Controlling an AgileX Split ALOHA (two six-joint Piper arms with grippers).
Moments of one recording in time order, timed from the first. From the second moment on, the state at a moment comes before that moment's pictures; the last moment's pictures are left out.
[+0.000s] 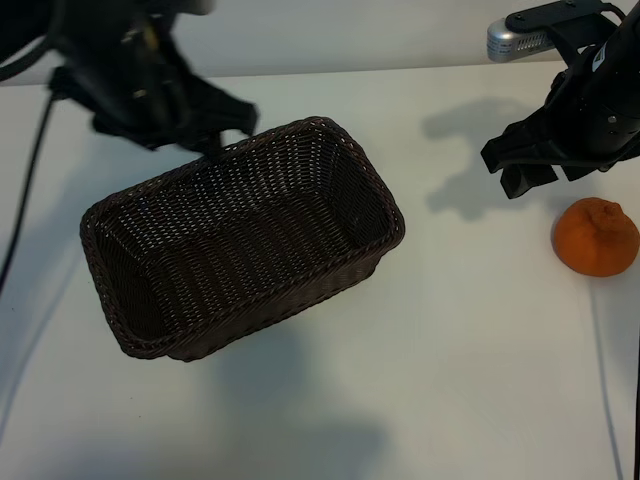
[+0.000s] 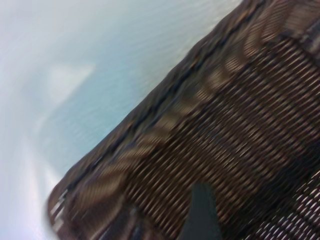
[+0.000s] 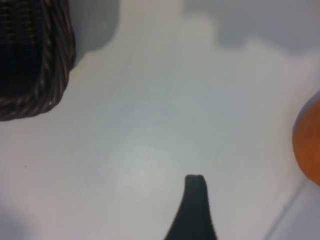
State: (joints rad) left arm -0.48 1.66 -1.44 0.10 1.03 -0.26; right arm 0.20 1.62 -1.28 0.10 1.02 -0.03
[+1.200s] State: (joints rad) left arm -0.29 1.41 -0.82 0.17 0.65 -0.77; right arm 0.20 1.62 -1.28 0.10 1.04 -0.03
